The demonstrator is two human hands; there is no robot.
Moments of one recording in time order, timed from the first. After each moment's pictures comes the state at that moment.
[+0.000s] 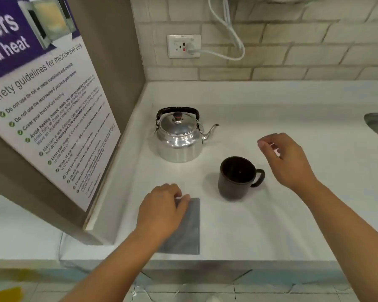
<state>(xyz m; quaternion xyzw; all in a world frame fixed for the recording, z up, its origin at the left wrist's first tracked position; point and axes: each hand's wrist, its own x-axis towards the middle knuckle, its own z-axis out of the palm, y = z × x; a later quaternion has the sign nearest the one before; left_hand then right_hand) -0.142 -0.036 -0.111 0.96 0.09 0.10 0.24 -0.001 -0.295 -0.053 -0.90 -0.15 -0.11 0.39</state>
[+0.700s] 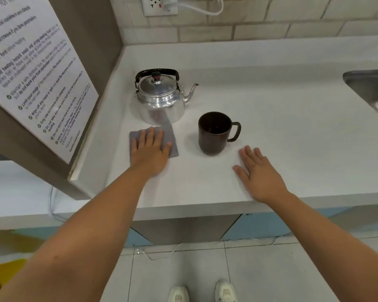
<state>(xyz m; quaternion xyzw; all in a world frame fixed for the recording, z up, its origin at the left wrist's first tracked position) -0.089 -0.028 -0.156 0.99 0.13 -0.06 0.08 -0.099 -0.333 -0.148 -0.97 -0.15 0.08 0.14</state>
